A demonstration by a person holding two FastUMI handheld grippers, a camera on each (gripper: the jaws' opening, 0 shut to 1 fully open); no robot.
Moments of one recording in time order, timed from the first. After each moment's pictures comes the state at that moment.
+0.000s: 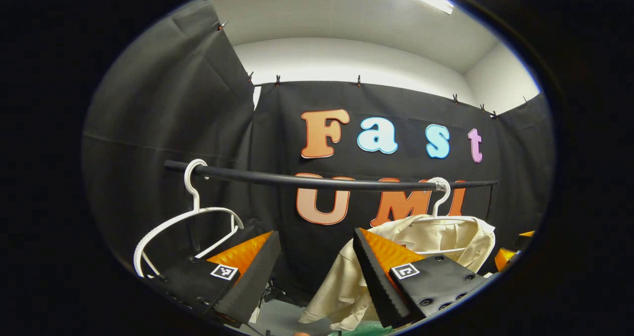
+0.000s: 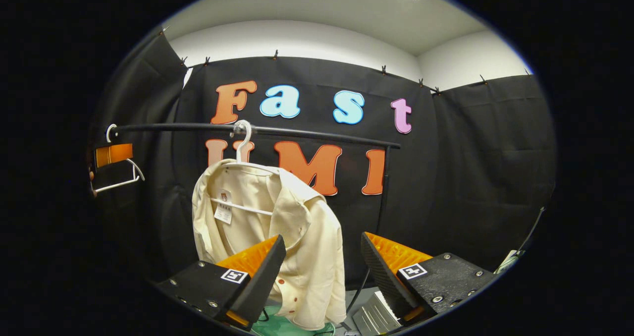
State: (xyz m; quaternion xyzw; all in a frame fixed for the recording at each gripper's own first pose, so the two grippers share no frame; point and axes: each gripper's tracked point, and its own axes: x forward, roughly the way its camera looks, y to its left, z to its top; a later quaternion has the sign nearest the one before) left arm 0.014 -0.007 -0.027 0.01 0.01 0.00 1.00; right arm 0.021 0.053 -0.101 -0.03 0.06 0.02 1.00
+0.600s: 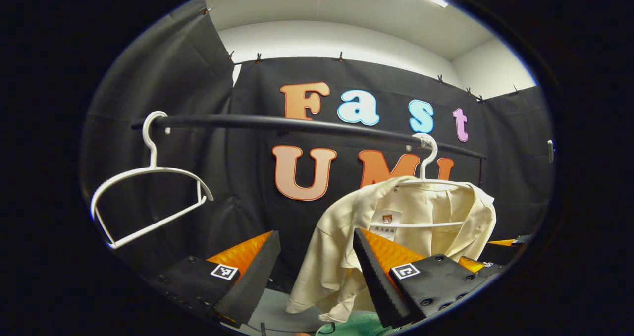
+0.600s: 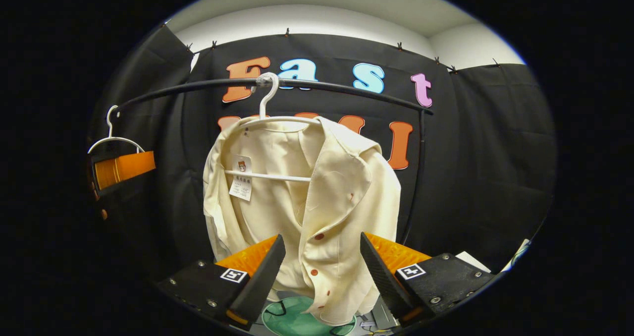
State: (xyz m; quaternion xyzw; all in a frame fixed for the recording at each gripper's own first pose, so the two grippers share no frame) left arm 0.039 -0.059 -0.121 0.01 0.07 -0.06 1.00; right arm 0.056 0.116 -0.179 -0.01 0.12 0.05 0.99
